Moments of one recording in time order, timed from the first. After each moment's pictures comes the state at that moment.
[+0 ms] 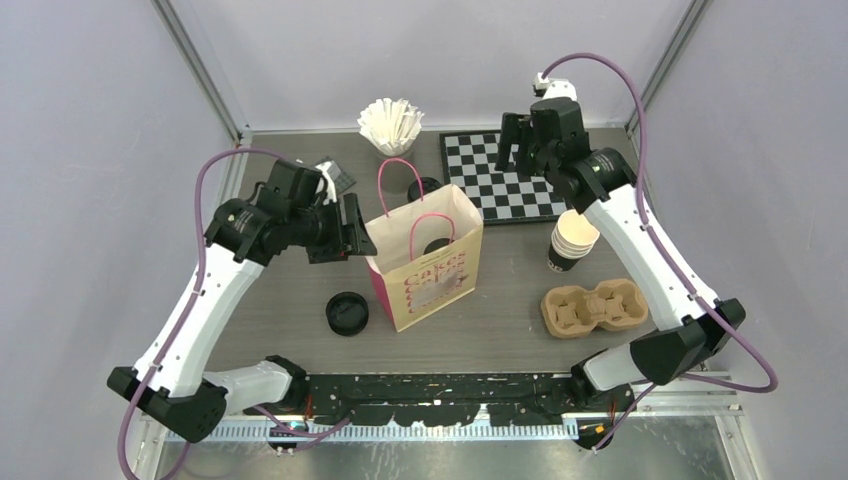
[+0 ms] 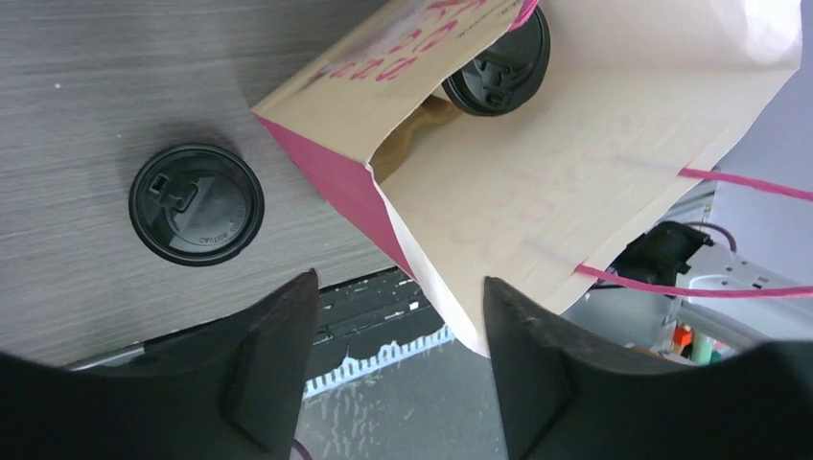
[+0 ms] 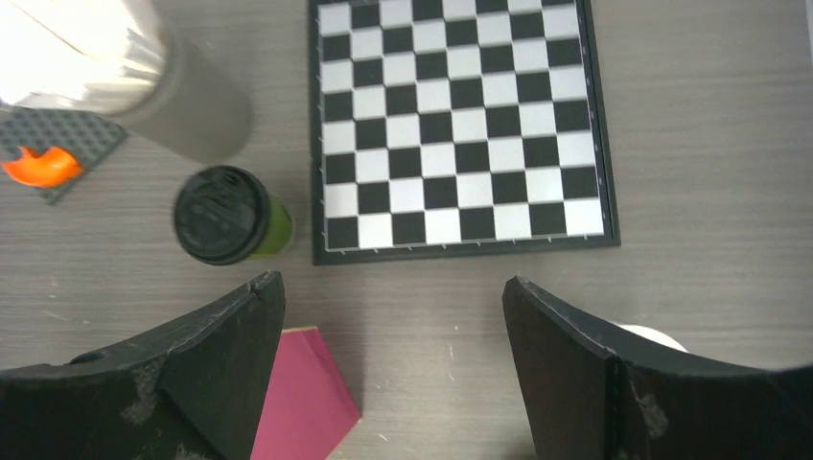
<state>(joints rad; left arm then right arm) -0.48 1.16 1.47 -1.21 0.21 -0.61 0.47 1.43 1.68 -0.76 0.33 0.32</state>
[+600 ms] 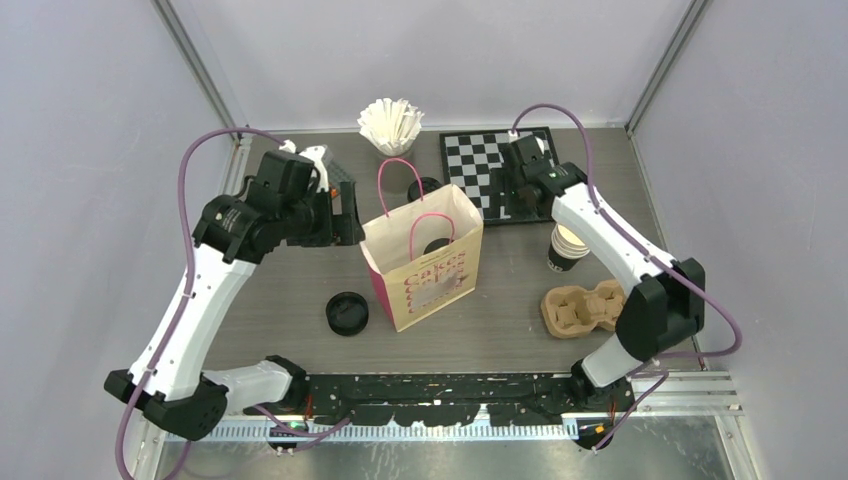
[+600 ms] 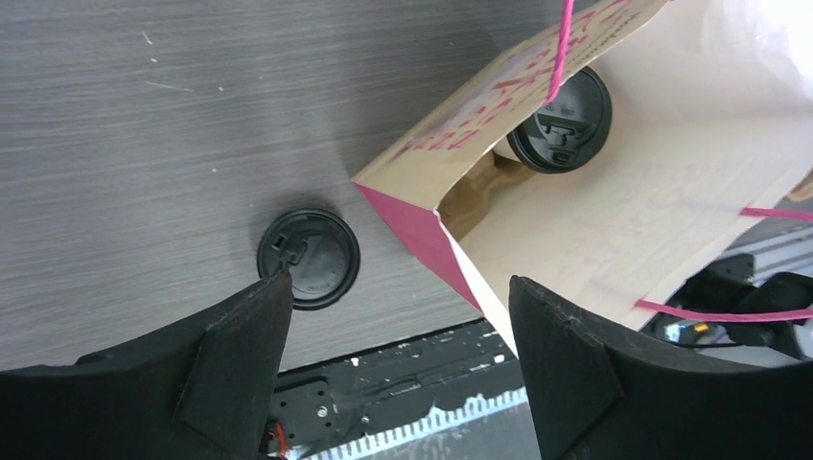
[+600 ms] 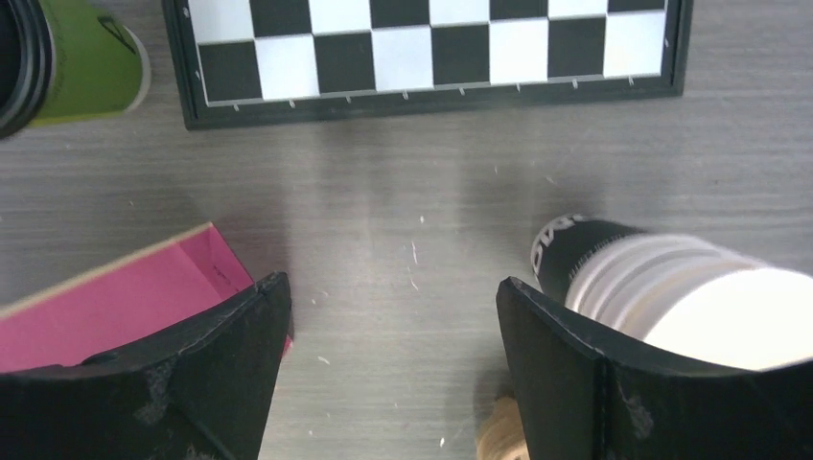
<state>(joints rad) -0.48 1.18 1.58 -1.23 0.02 -0.44 0.44 1.53 1.38 -0.82 0.28 0.37</state>
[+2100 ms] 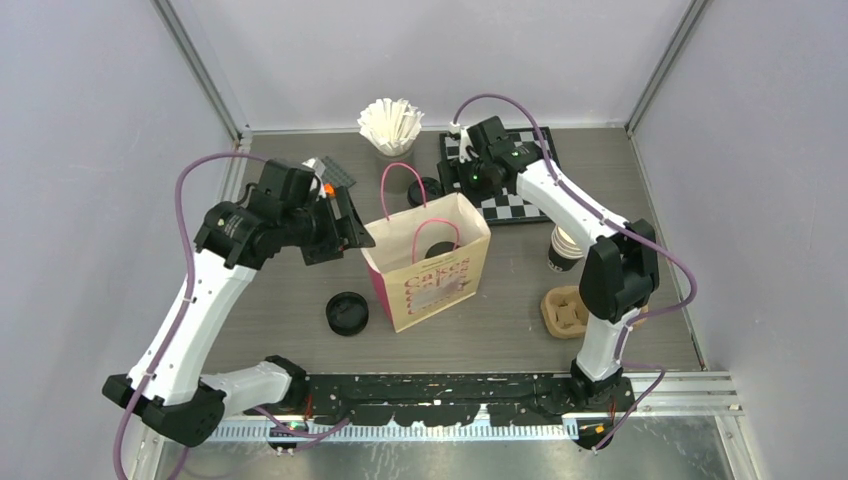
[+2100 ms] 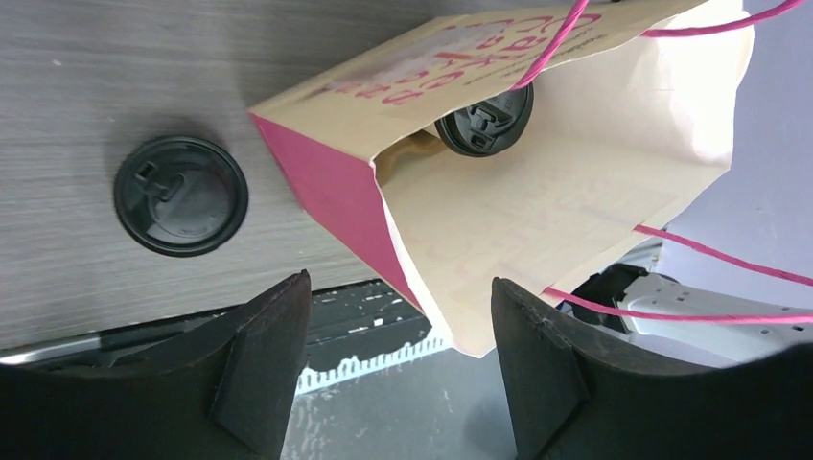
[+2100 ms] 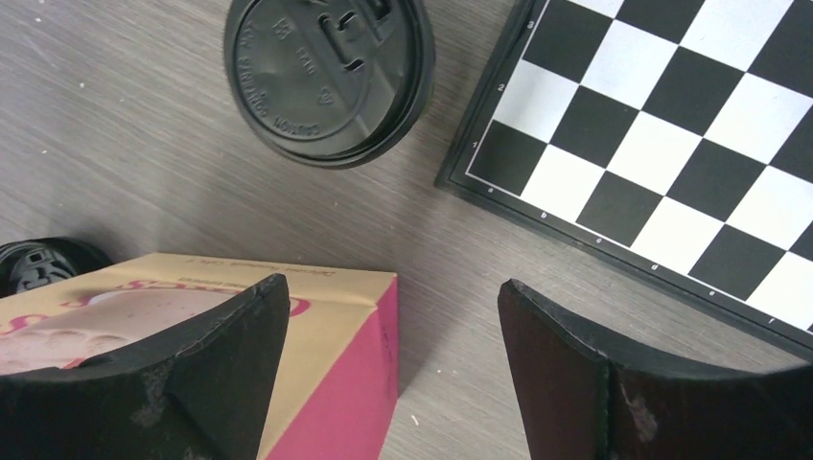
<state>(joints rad) -0.48 1.15 1.54 -1.24 0.12 -0.72 0.49 1.86 1.67 -0.73 -0.15 0.13</state>
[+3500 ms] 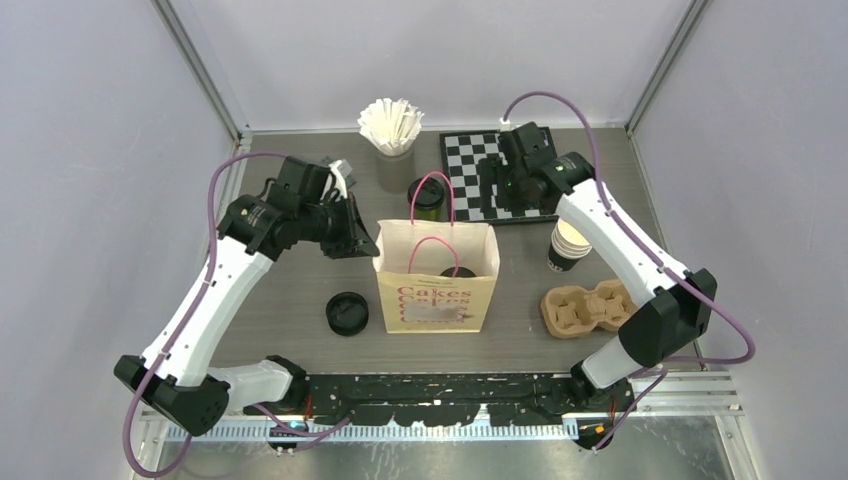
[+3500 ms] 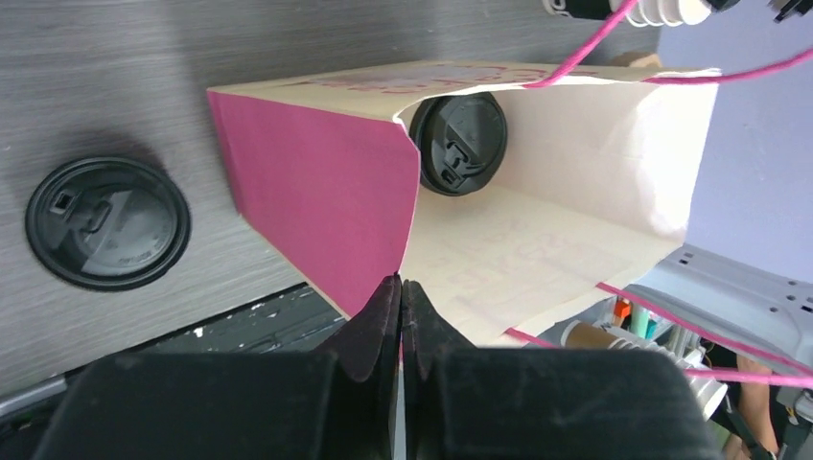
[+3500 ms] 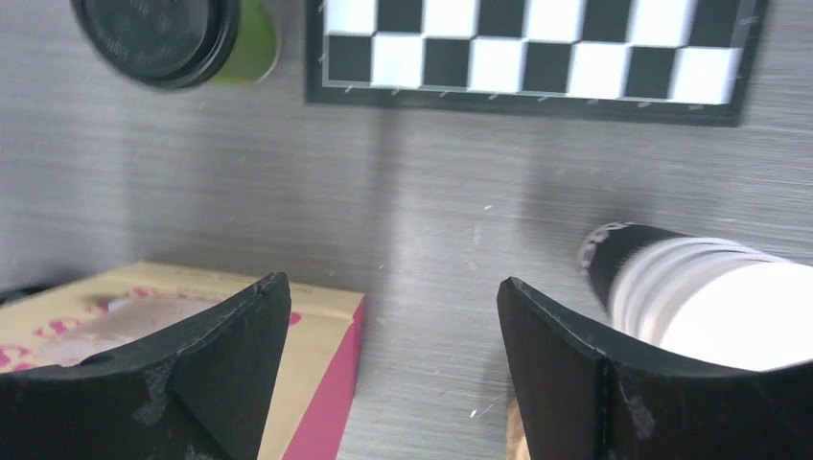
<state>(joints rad) -0.49 1.20 1.45 -1.15 0.30 -0.66 0.51 1.55 1.53 -0.90 0.14 0.35</state>
